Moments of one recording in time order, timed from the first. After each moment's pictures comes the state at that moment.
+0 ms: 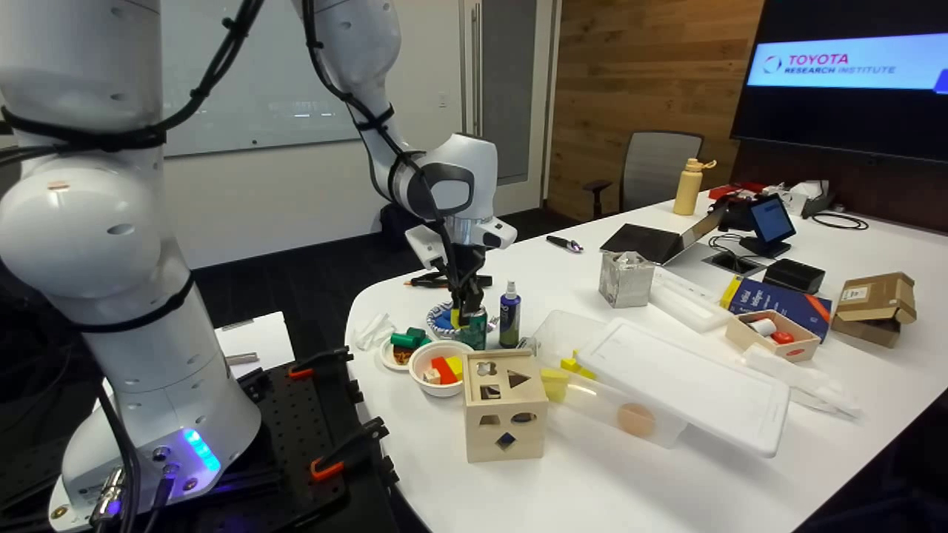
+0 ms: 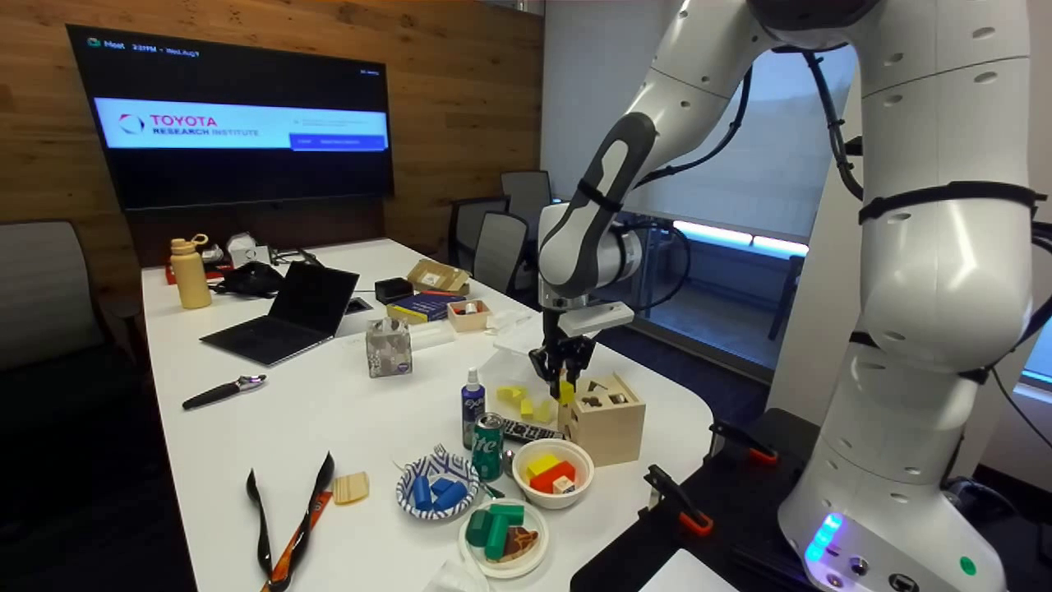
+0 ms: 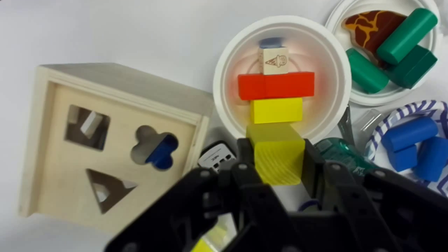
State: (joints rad) arm 0.11 0.26 -0.01 -2.50 0.04 2.68 0.21
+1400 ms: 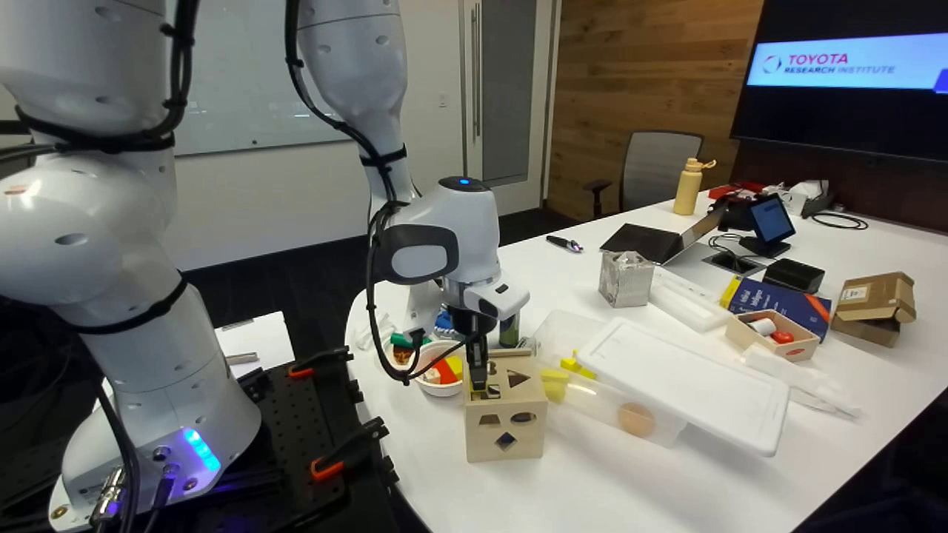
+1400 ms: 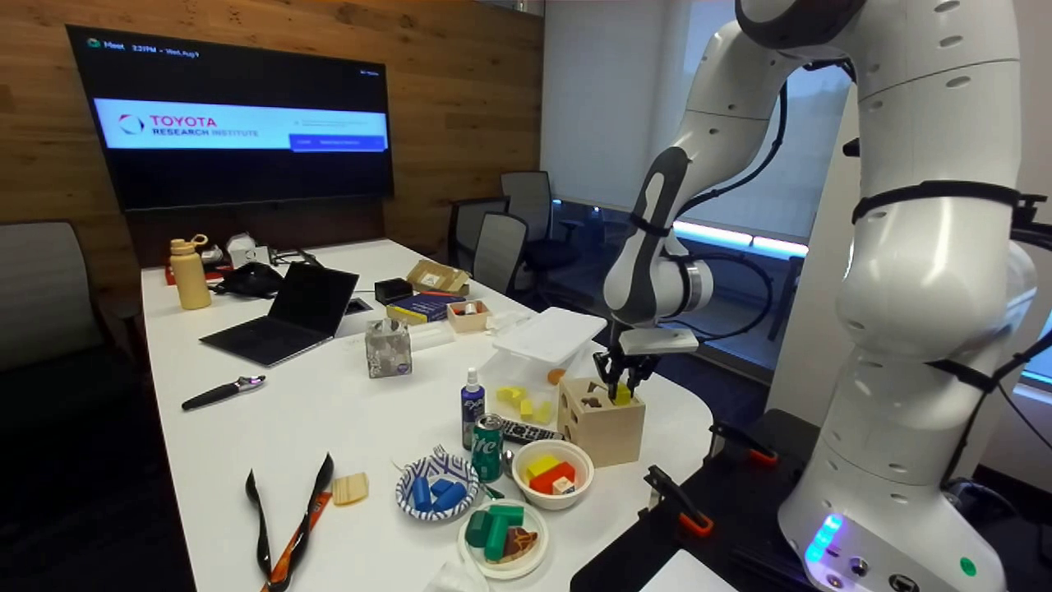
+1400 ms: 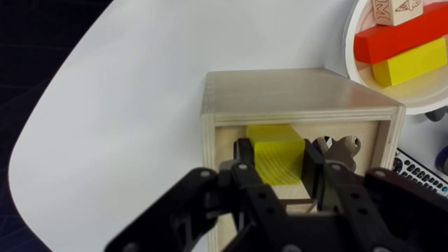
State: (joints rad) arm -0.13 0.30 -0.05 -2.71 0.13 3.07 0.18
